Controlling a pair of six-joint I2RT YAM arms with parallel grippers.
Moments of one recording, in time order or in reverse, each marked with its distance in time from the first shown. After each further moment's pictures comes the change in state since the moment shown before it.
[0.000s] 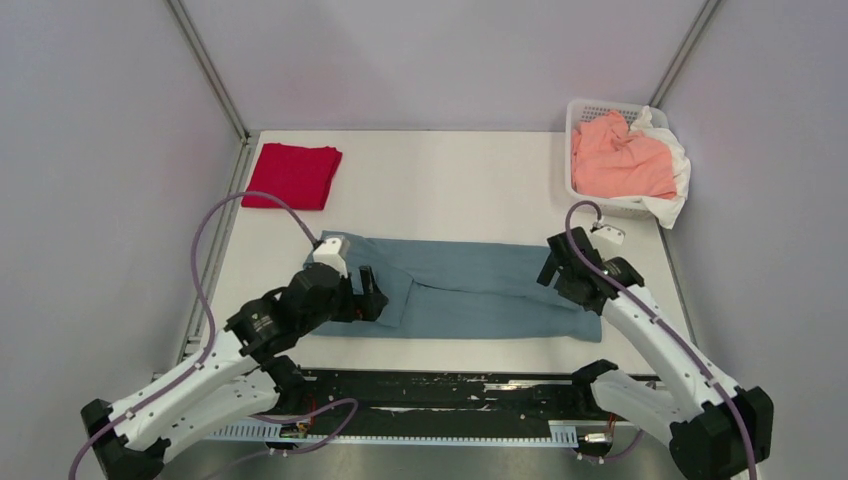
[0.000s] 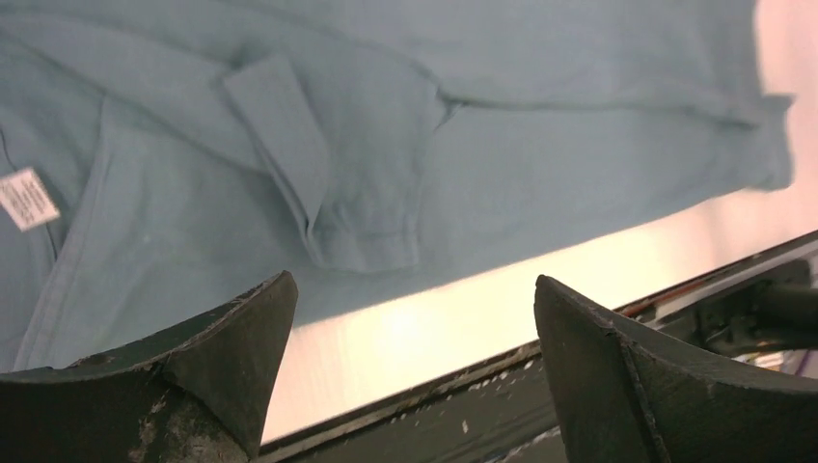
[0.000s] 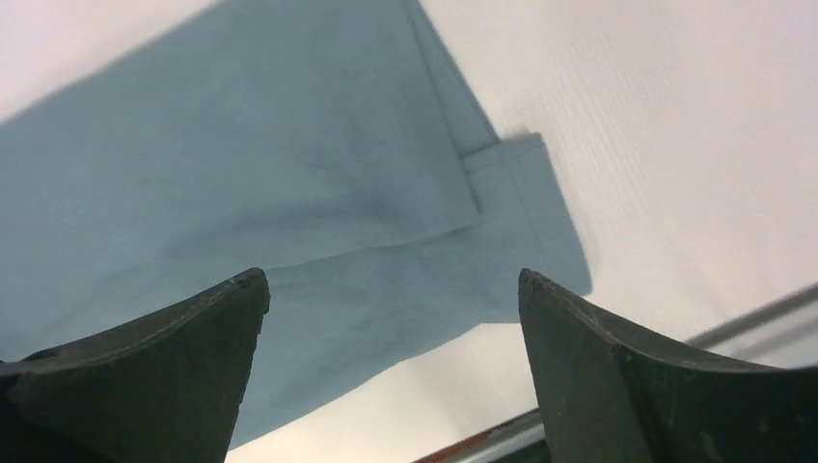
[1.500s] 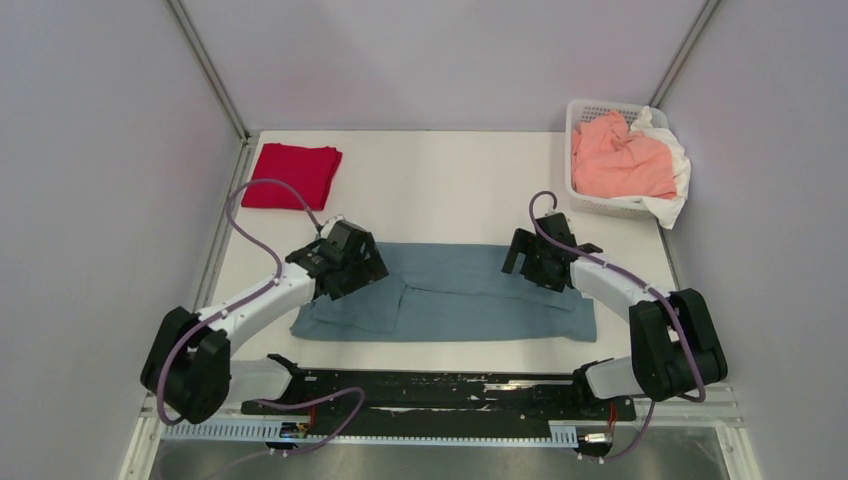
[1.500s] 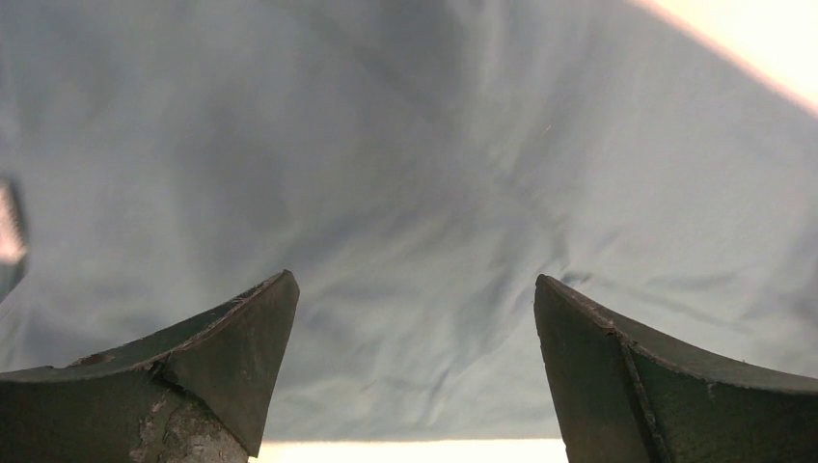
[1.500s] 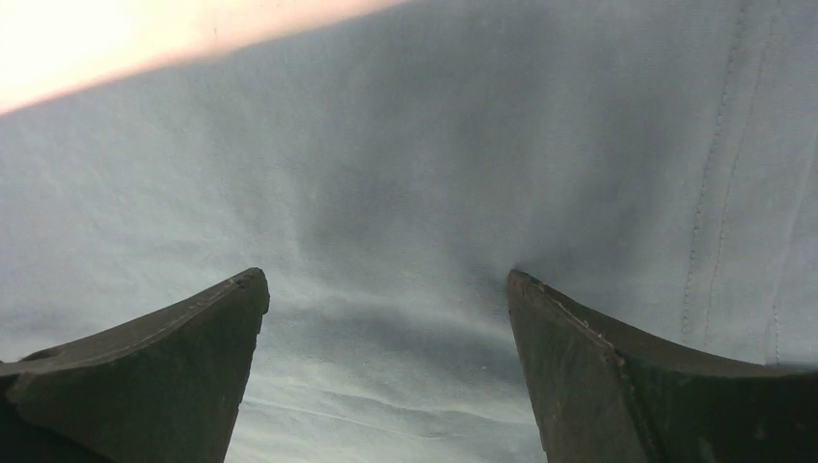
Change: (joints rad) left arm 0.271 0.478 0.058 0.116 0.005 -0.208; right arm -0.111 0.369 -0.089 0.623 -0.481 -0.195
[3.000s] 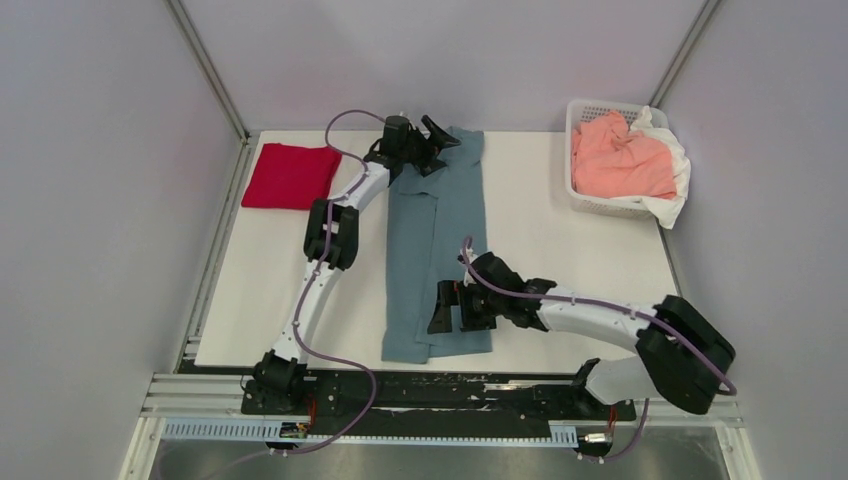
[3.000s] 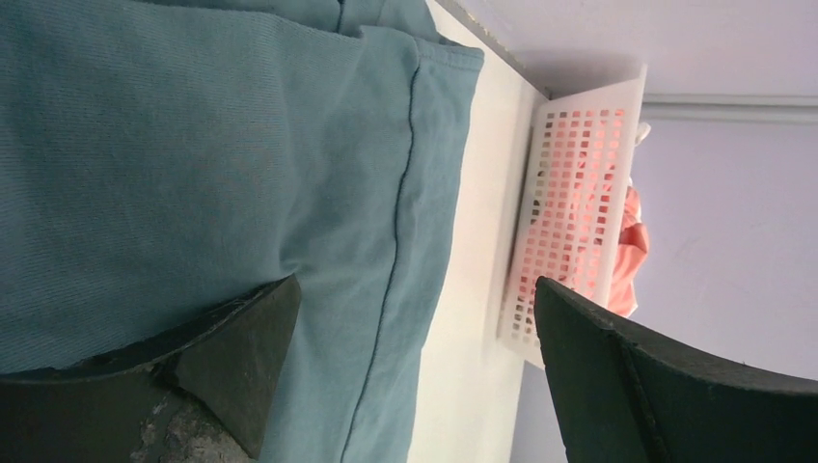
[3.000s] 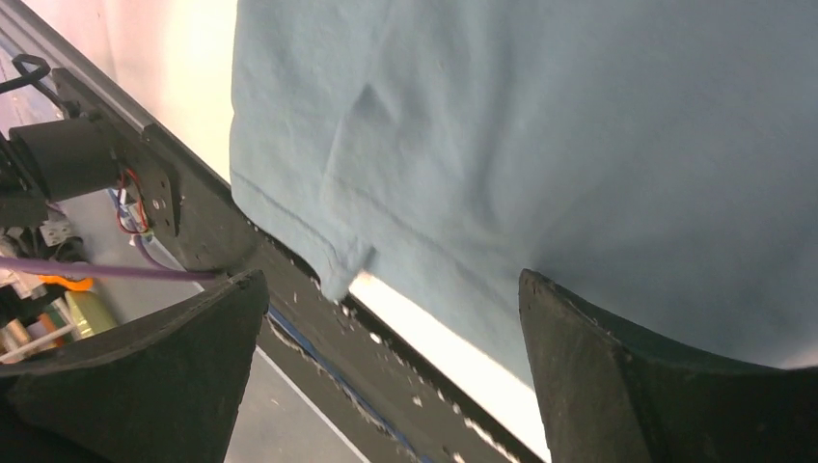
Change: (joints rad) left arm 0.213 1.648 1.822 0.462 0.645 -0.233; right arm 0.575 0.022 -0.072 0.243 -0.357 0.163
